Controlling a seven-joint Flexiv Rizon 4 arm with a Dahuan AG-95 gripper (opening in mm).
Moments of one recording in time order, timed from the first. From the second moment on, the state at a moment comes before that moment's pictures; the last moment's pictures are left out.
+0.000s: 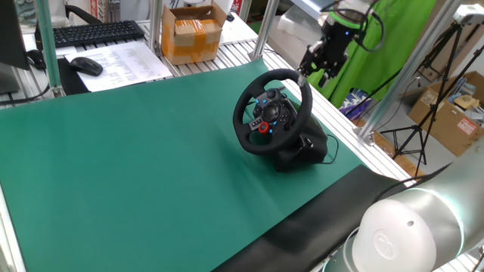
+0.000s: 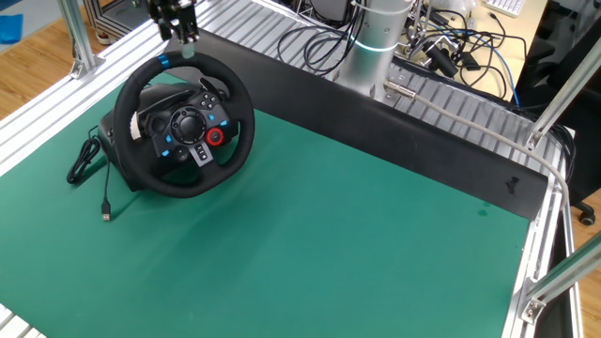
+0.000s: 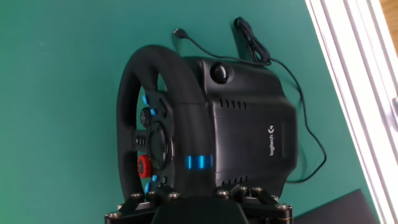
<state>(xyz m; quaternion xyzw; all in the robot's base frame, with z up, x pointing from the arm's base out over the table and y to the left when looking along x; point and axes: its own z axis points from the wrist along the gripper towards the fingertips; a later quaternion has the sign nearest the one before) 0.442 -0.229 0.274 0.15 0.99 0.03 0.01</state>
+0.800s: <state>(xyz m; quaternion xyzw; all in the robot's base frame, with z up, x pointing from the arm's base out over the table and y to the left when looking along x) 0.435 -0.219 0.266 0.16 0.99 0.02 0.04</state>
